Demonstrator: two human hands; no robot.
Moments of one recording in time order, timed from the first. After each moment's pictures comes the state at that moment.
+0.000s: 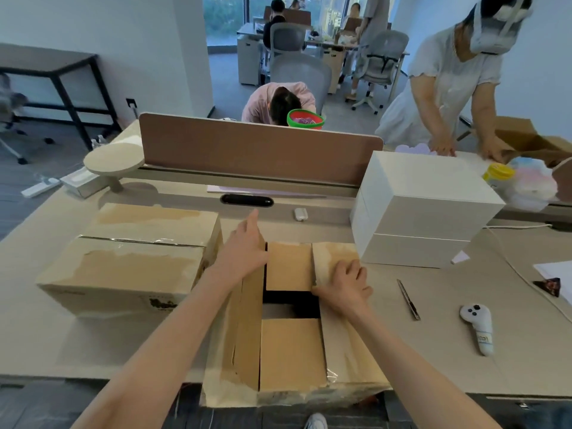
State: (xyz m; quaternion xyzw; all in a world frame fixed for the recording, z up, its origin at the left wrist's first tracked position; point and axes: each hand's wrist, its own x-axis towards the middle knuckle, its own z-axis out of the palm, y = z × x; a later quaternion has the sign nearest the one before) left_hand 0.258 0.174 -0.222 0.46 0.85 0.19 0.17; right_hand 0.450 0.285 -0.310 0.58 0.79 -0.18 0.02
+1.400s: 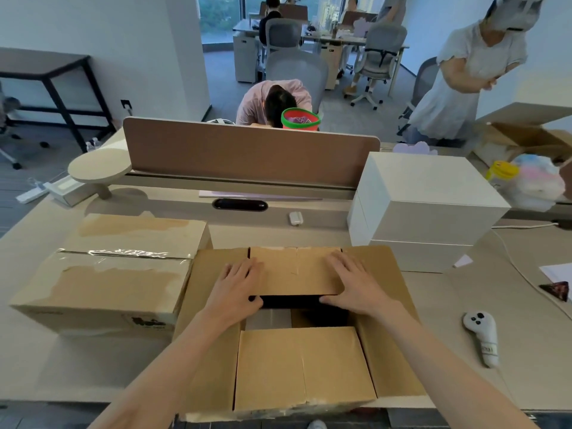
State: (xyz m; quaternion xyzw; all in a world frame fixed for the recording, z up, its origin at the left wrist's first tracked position) left_hand 0.245 0.174 -0.338 0.63 0.77 0.12 0.00; right_hand 0.485 0.357 -0.304 0.34 0.93 -0.15 0.05
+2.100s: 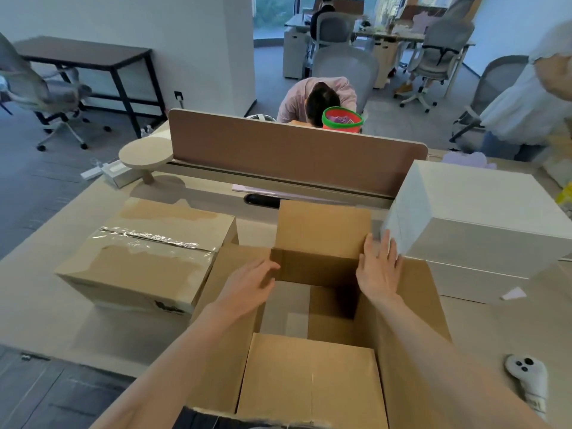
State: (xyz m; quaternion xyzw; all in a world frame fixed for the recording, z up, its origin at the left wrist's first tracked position) left_hand 0.242 0.177 -0.316 0.54 0.80 0.25 0.10; right_hand 0.427 0.408 -0.333 0.51 0.86 -0.03 -0.06
